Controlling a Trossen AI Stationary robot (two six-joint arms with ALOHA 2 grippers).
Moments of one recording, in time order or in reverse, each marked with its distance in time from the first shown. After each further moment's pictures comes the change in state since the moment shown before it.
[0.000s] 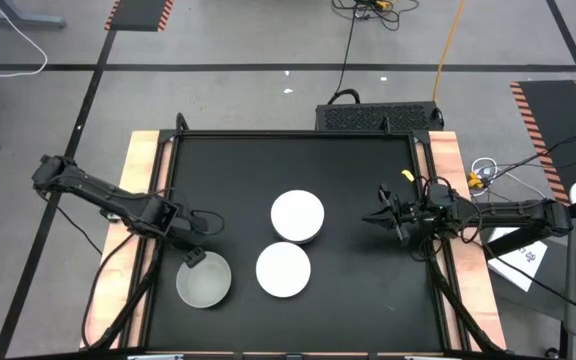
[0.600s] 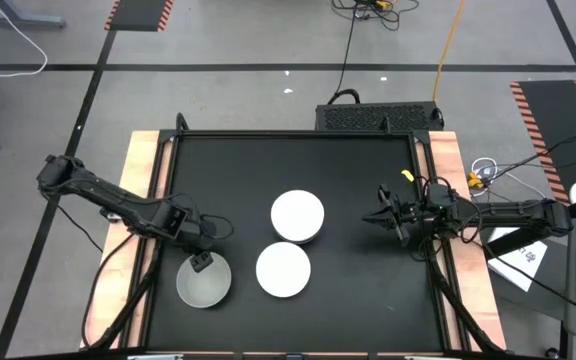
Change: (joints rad) left arm 0.000 0.117 0.000 0.125 0.002 0.056; right arm 0.000 0.000 0.000 -0.004 0.000 0.000
